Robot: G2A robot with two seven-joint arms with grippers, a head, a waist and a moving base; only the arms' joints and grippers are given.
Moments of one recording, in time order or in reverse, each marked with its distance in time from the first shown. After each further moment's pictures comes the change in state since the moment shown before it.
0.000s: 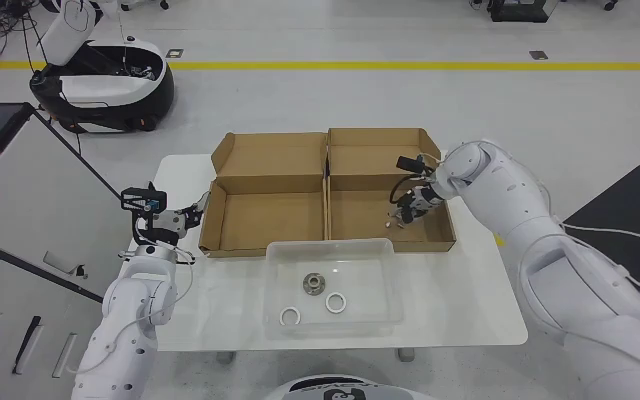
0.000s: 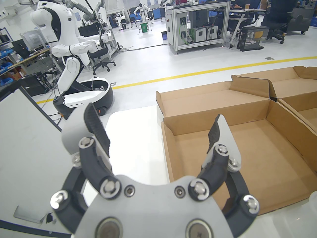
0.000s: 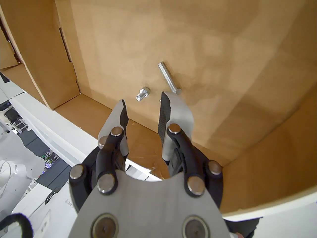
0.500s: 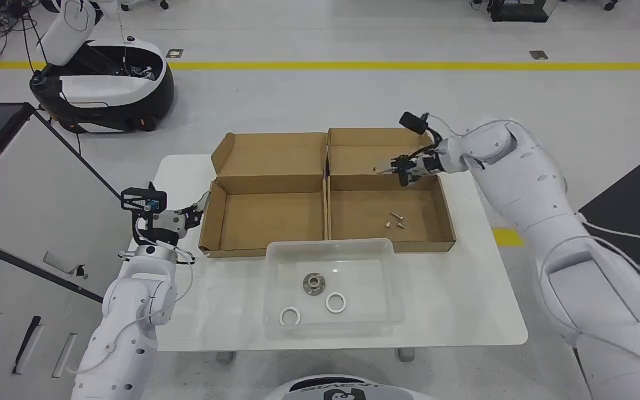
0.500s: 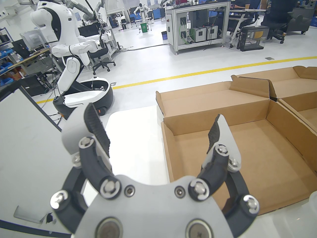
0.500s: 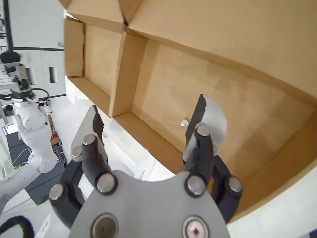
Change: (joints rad) left arm 0.000 0.000 0.000 0.000 0.000 0.000 0.000; right arm -0.041 0.084 0.206 -0.261 0.130 -0.093 -0.108
